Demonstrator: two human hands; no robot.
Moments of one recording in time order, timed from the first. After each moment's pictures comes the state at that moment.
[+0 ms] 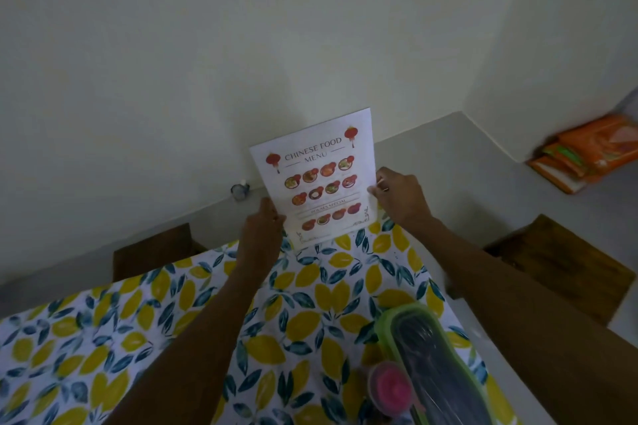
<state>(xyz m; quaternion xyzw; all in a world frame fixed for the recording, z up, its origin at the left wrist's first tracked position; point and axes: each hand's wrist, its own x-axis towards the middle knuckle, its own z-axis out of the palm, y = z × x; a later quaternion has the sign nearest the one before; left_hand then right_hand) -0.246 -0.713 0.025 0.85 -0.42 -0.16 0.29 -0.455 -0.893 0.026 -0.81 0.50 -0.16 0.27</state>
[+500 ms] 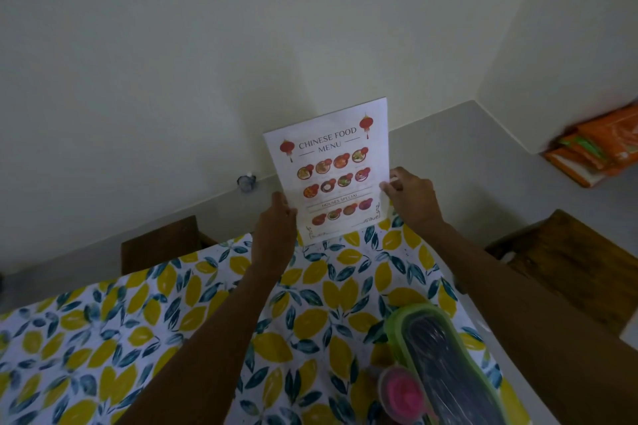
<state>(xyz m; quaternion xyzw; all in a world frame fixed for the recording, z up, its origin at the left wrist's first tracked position) -0.251 -0.724 0.007 0.85 -0.41 -0.14 0.29 -0.455 -0.894 0.000 -0.79 0.51 -0.19 0.29</state>
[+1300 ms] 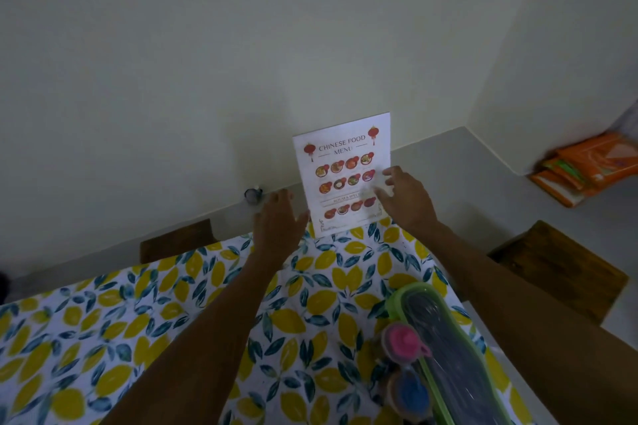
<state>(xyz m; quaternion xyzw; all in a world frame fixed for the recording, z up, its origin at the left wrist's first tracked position) -0.258 -0.661 0.070 0.86 -0.45 -0.08 0.24 -0.459 -0.815 0.075 -0.80 0.50 -0.20 0.27</state>
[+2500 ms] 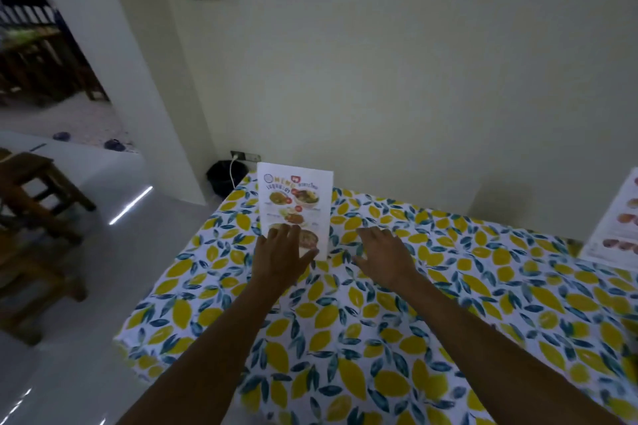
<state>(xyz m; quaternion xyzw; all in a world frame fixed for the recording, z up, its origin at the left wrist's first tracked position) -0.068 0.052 0.112 0.96 -0.27 0.04 0.08 -0.164 -0.156 0.117 -0.99 0.11 0.02 0.09</state>
